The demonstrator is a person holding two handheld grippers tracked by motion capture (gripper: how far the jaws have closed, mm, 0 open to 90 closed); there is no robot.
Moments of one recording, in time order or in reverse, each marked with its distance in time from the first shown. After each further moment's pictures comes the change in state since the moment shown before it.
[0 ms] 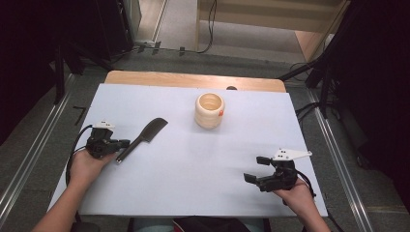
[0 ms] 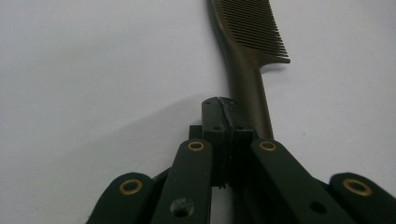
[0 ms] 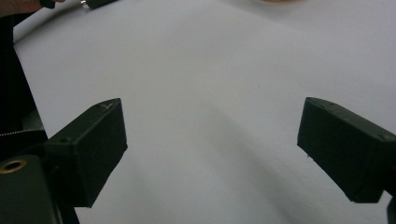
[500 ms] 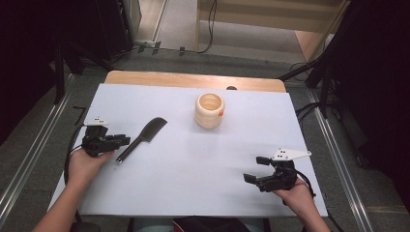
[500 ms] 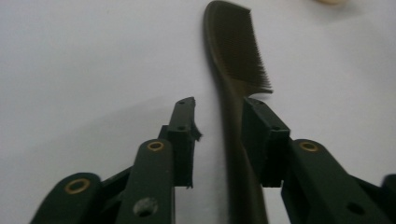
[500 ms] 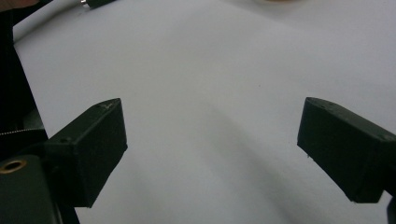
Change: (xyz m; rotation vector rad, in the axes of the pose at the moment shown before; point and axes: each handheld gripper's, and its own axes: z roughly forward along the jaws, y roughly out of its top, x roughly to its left) left arm -0.002 0.005 -0.017 -0.105 -0.036 -0.053; right arm 0.001 0.000 0.001 0.003 0.002 0.001
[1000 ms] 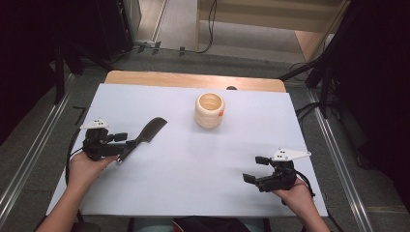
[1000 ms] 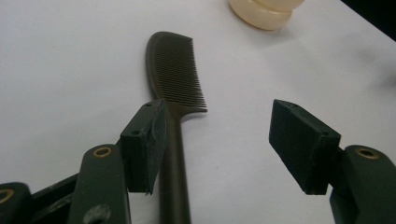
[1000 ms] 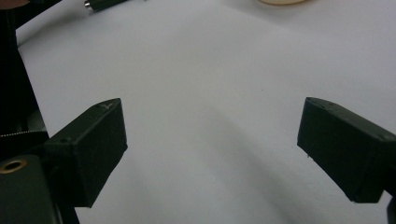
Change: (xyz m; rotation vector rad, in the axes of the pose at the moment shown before) left arm -0.028 0.001 -0.013 -0.073 -0.102 0.041; right arm 0.001 0.000 0.001 -0.015 0.007 -0.012
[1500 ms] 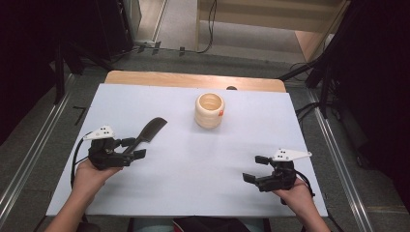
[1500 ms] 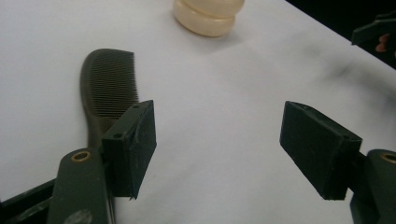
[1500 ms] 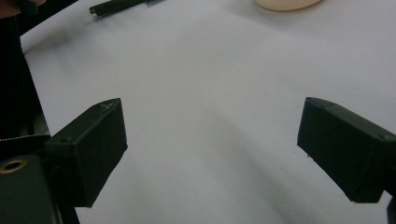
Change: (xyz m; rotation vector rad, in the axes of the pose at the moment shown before) left arm -0.036 -0.006 -0.003 -0.042 -0.099 0.089; right arm 0.000 0.000 0.000 -0.020 0.011 0.001
